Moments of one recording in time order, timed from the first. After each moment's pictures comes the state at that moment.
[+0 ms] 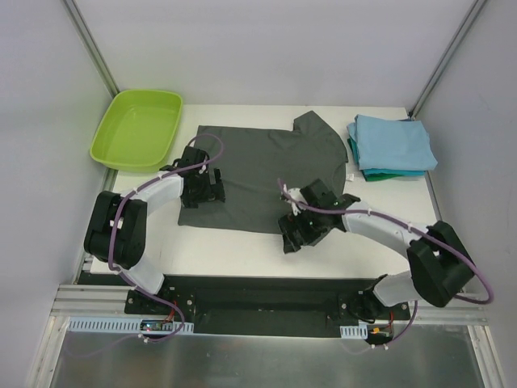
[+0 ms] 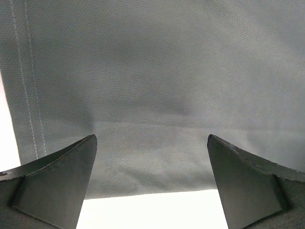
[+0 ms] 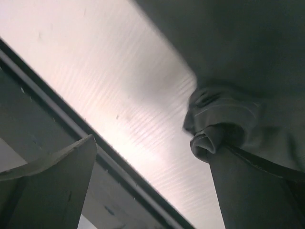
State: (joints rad) left arm -0.29 1.62 0.96 -0.46 0.09 -0.48; right arm 0.65 1.45 0.84 -0.53 -0.37 0.10
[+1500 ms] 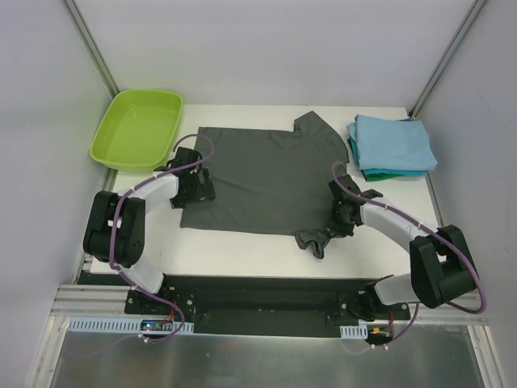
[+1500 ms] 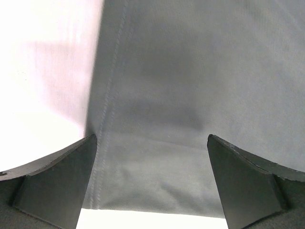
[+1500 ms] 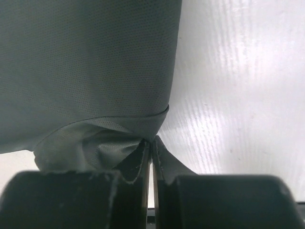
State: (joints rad) left arm -0.22 1.62 0.94 -0.45 -0.07 -0.50; right arm 0.42 1.39 0.72 -0.62 0.04 0.72
